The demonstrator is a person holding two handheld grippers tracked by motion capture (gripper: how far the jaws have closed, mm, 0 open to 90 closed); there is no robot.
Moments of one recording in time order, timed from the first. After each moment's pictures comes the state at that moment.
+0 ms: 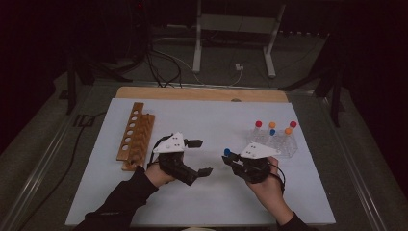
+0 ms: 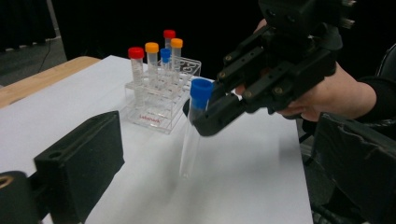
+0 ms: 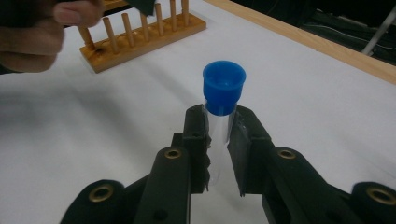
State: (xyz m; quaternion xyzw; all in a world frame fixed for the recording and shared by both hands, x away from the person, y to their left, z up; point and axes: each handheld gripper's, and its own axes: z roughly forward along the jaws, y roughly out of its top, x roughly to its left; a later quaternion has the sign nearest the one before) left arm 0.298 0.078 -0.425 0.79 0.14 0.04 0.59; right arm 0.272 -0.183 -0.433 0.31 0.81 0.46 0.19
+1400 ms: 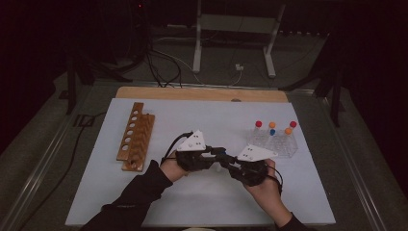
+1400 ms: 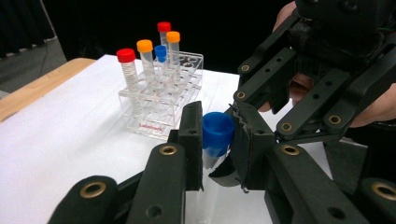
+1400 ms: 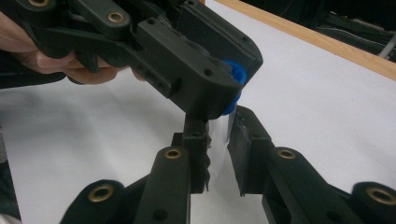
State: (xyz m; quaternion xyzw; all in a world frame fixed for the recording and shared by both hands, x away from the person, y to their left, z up) left arm 0.310 0.036 -0.424 0.82 0.11 0.08 0.56; right arm 0.267 -0.177 -0.434 0.30 0.82 0.46 0.17
